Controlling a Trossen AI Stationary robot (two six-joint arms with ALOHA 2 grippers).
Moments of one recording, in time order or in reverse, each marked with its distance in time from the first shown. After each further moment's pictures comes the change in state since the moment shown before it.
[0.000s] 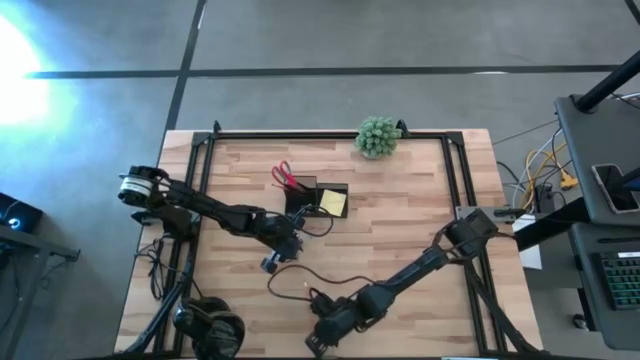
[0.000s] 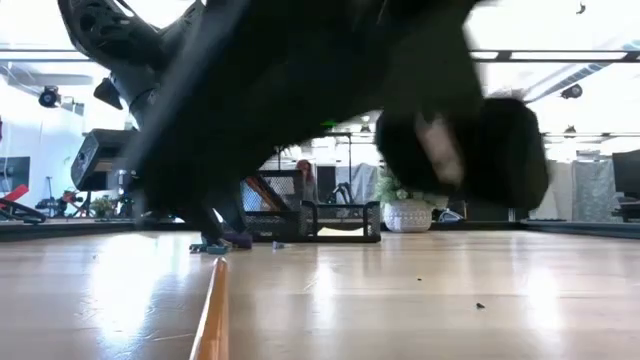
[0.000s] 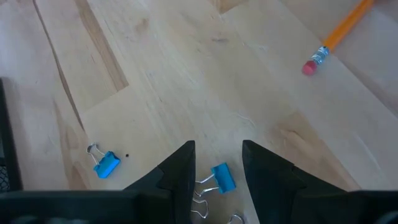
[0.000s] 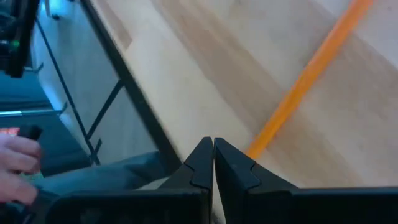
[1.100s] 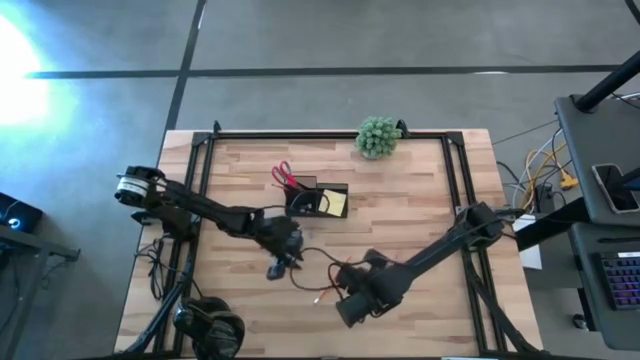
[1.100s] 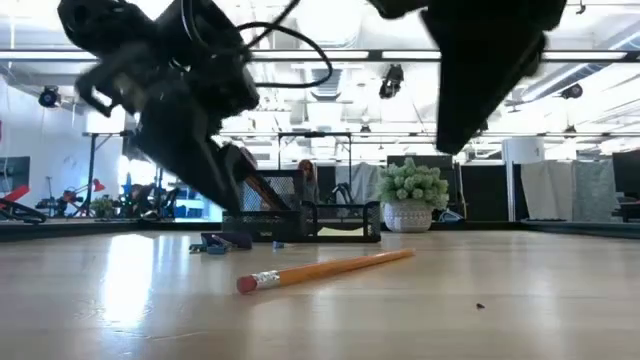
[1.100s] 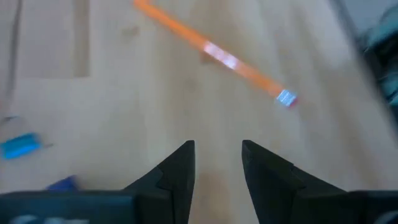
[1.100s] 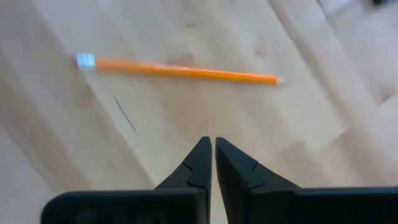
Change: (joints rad) left arm -0.032 -0.028 0.005 0.066 0.141 -0.593; right arm -0.020 -0.201 0.011 -0.816 0.269 -0.303
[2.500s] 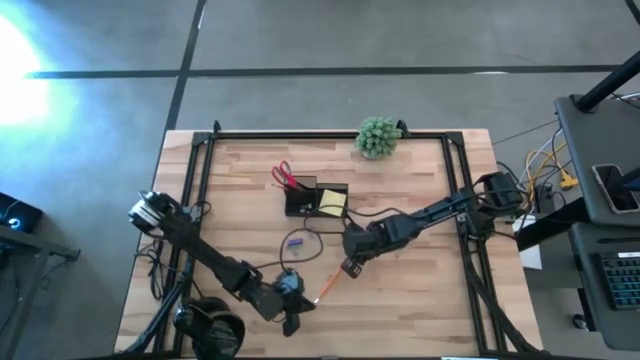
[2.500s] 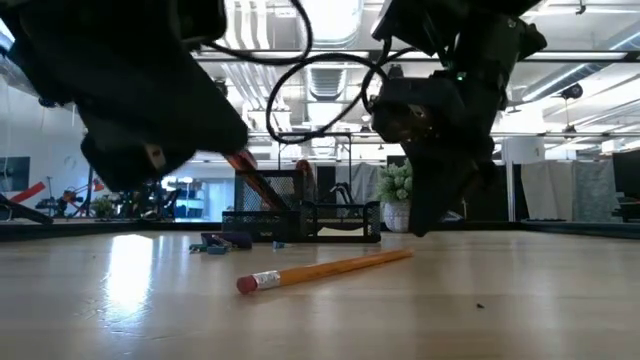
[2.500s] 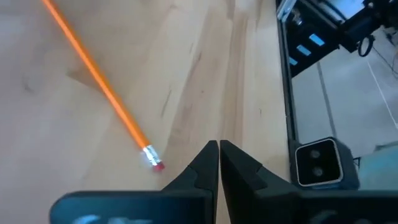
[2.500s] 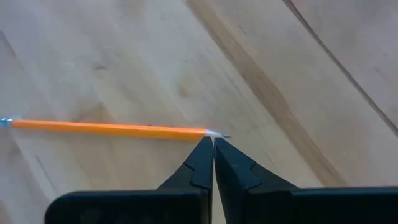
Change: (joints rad) left arm -0.481 0.236 0.205 0.220 -0.623 -0.707; right arm -0.329 -0.266 -0.644 0.690 -0.284 -0.152
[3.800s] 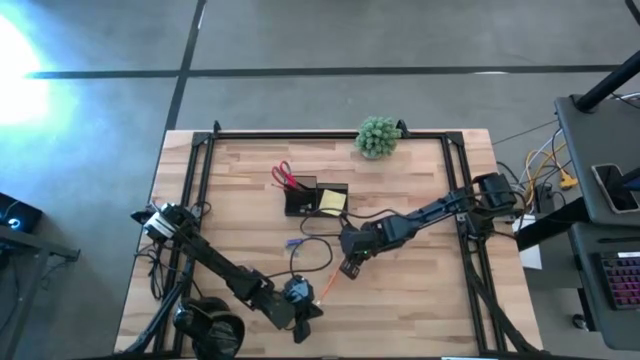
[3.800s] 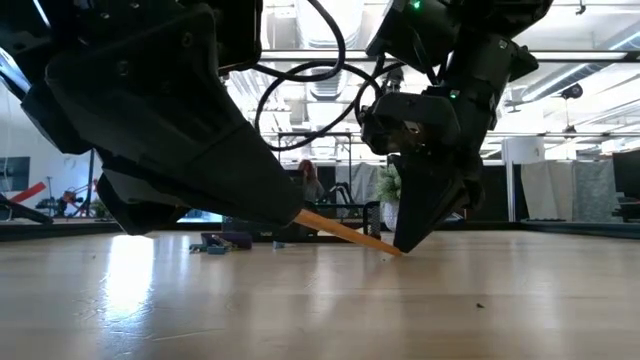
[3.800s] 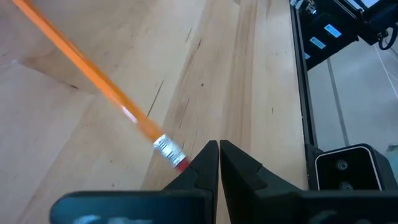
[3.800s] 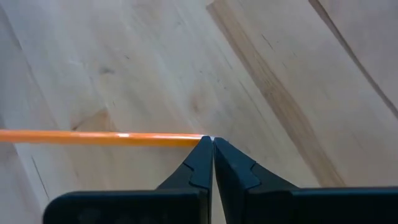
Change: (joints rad) left arm 0.004 0.152 0.119 0.002 -0.007 -0.007; right arm -0.020 0.051 -0.027 0.117 -0.033 -0.087
